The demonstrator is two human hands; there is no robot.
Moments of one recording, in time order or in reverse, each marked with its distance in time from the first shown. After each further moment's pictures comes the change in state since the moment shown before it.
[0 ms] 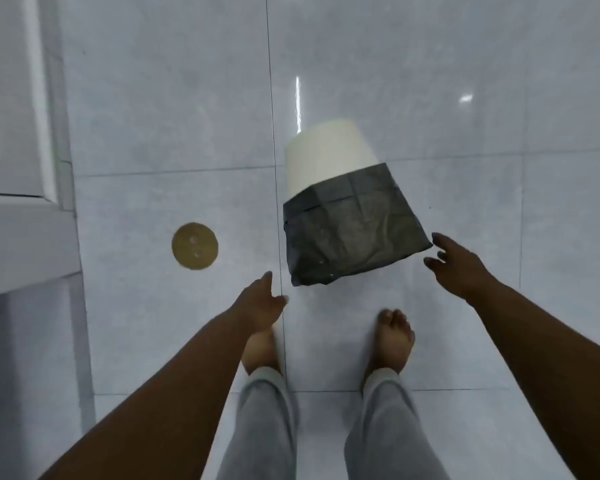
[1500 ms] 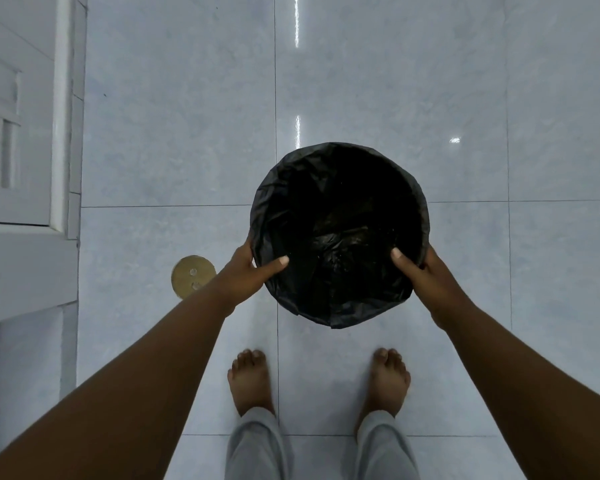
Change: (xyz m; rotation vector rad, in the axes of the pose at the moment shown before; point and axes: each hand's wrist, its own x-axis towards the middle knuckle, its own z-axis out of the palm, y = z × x) left_hand 0.011 0.041 -0.082 -0.496 0.134 0.399; right_hand -0.023 -0.084 -0.021 0.656 -0.068 -0.195
